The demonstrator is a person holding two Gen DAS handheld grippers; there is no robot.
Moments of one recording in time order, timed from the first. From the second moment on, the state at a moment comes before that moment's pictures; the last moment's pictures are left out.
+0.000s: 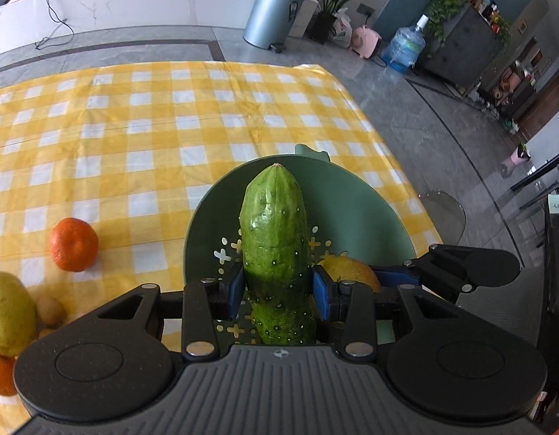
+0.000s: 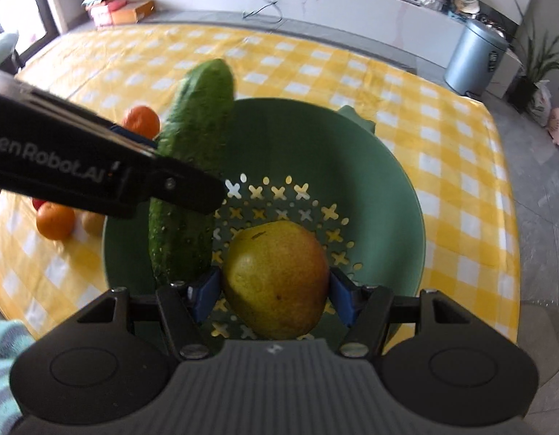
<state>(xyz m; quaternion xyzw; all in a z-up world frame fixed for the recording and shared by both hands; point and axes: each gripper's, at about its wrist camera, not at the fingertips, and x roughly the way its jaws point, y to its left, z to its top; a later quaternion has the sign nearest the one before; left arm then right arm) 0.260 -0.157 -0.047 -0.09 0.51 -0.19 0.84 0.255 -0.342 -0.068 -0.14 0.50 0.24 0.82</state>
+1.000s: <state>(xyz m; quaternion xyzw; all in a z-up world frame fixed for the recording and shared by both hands) 0.275 -0.189 -0.065 0.01 0.53 -0.17 0.83 0.268 -0.325 -0.080 -0.21 0.51 0.24 0.80</state>
